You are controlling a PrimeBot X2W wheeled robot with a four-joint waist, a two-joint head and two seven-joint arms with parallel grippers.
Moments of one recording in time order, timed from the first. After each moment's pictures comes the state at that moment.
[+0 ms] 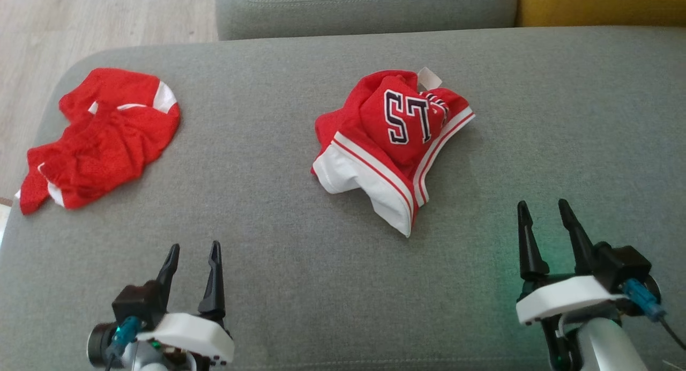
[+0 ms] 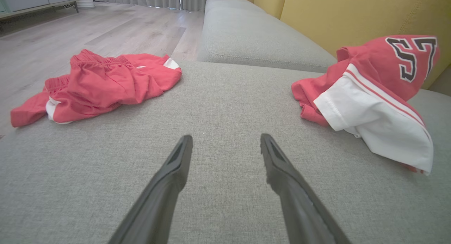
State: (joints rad) left arm 0.03 0.05 -0.12 0.28 -0.18 0.00 -0.25; right arm -0.09 -0.05 0.02 0.37 0.15 0.12 -0.25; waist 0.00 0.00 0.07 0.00
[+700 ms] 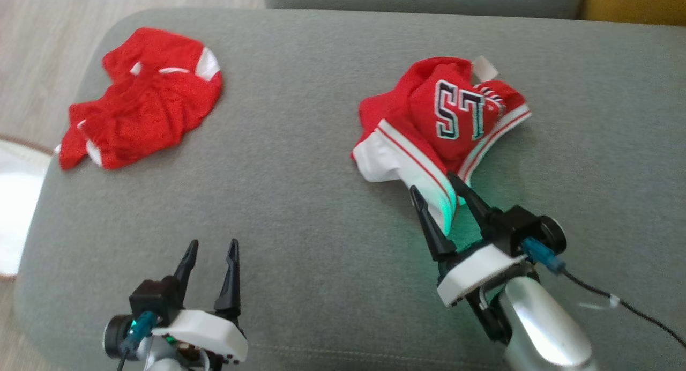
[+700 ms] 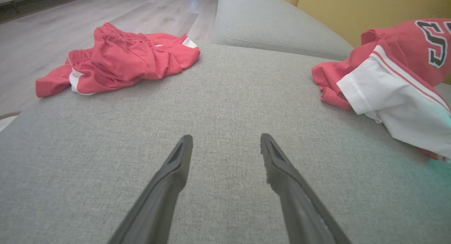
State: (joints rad) left arm 0.01 0.05 -0.17 0.29 -0.18 -0.02 -0.25; right arm -0.27 -0.05 0.38 0.47 0.16 0.12 -0.25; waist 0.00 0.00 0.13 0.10
